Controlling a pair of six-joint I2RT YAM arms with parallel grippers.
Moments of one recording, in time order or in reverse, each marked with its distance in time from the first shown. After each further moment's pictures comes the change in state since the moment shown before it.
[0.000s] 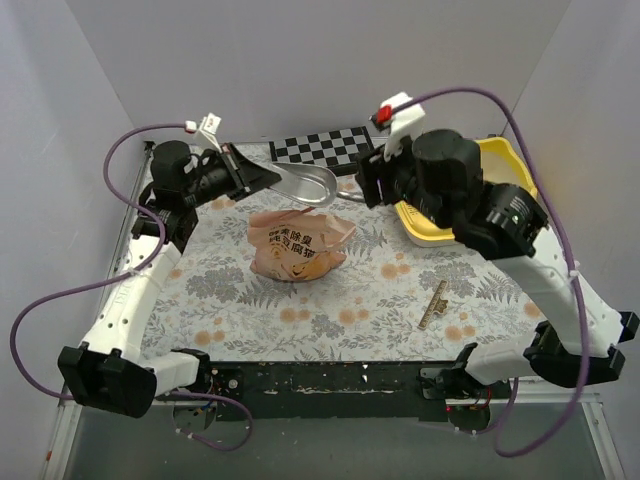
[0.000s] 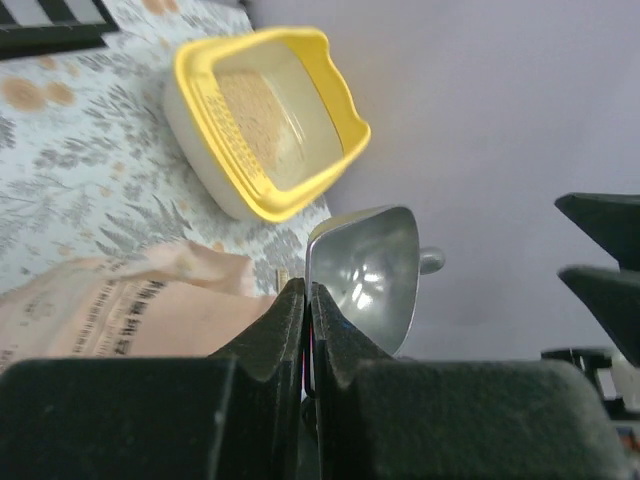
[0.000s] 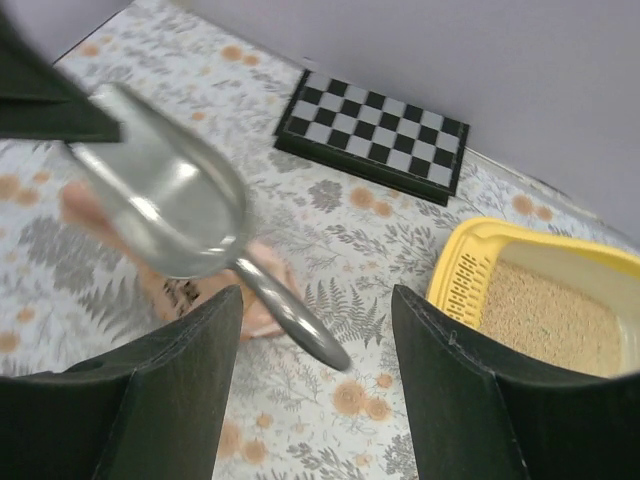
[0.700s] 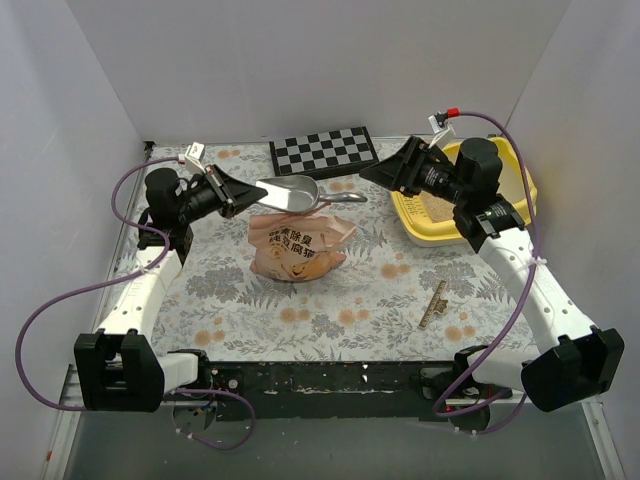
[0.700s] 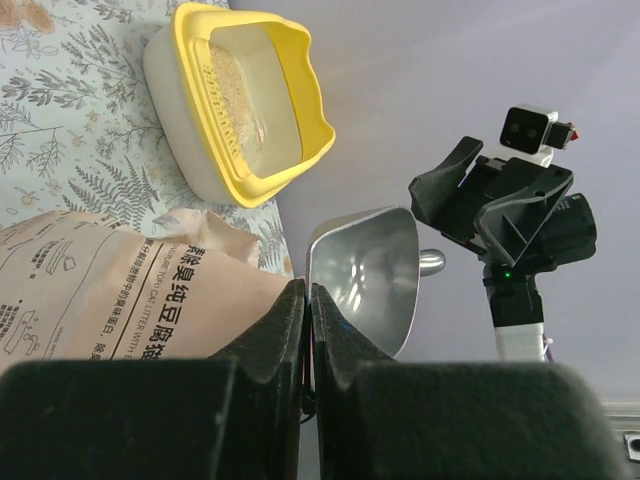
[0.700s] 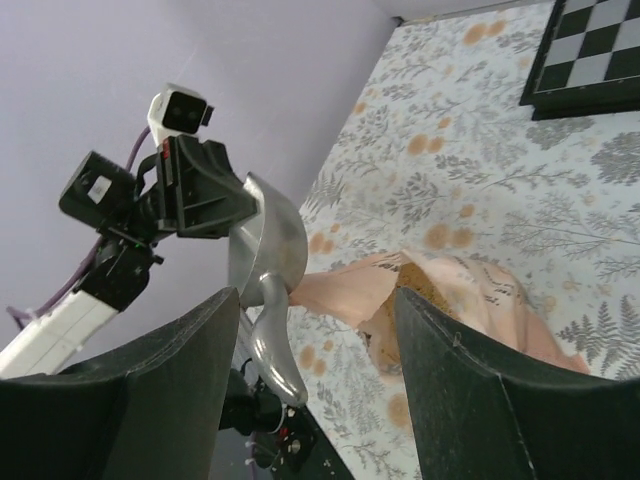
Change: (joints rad) left arm 0.243 0.007 -0.353 0.423 0.237 -0.335; right arm -0.742 -0.092 -0.715 0.809 -1.023 0.768
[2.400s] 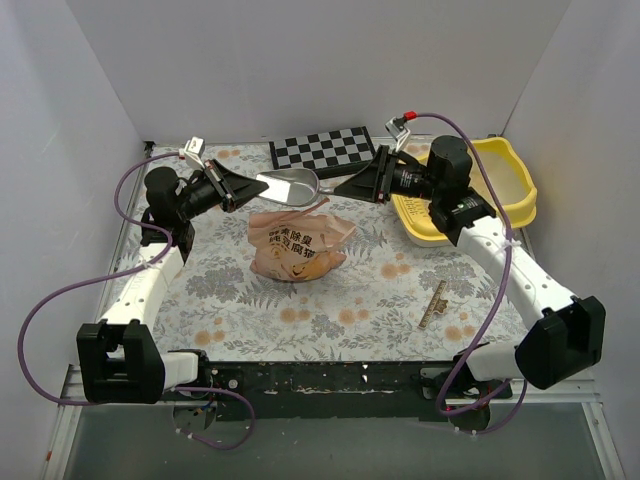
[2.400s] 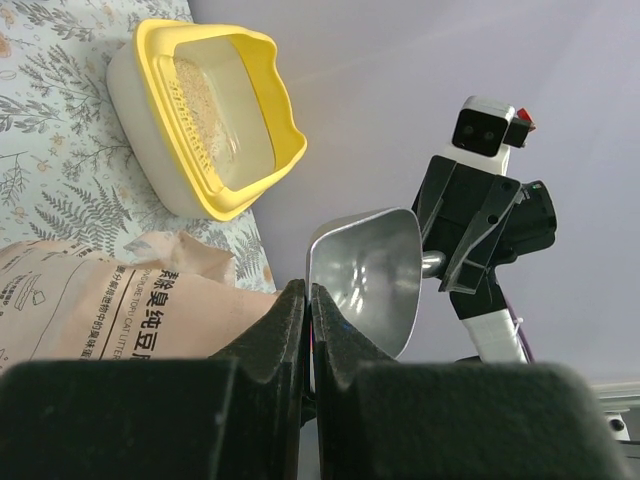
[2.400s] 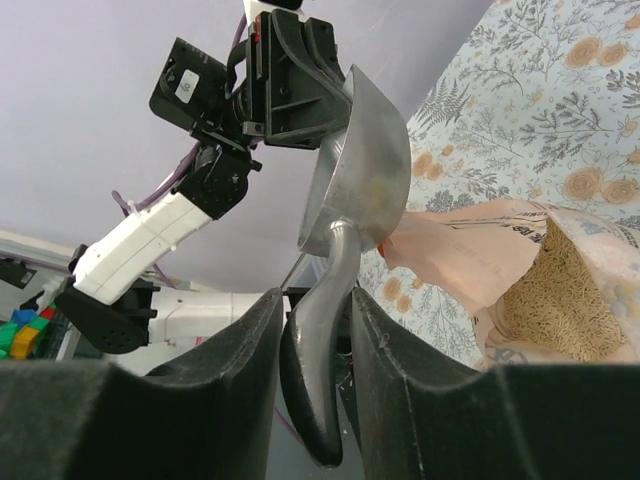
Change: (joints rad) left arm 0.002 0.041 -0.009 0.174 0.029 -0.091; right arm 0.110 0.114 -0.009 0.196 -0.276 0.161
